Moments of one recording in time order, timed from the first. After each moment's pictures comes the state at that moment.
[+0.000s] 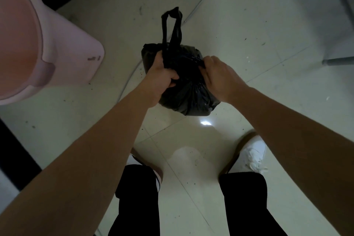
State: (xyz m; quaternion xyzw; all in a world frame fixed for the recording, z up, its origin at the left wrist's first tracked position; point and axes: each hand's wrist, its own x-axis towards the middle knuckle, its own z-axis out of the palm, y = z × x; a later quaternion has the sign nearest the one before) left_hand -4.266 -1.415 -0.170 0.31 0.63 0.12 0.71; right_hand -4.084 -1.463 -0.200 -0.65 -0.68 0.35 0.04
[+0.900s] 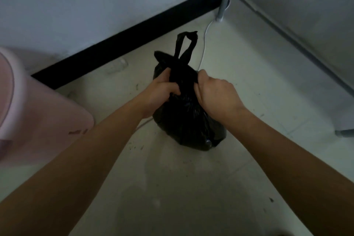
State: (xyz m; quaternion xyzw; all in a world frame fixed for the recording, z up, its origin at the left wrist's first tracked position) left_hand -4.220 -1.299 -0.219 0.51 0.49 0.18 0.68; right_hand -4.050 -1.350 -0.246 -0.65 -0.75 0.03 0.12
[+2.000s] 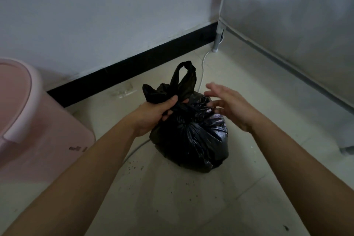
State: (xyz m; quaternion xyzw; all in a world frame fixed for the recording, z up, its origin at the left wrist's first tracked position) left_hand -4.253 -1.307 -0.243 0.55 0.44 0.18 0.69; right_hand -4.012 -1.360 -0.243 -0.58 -0.39 0.59 0.40
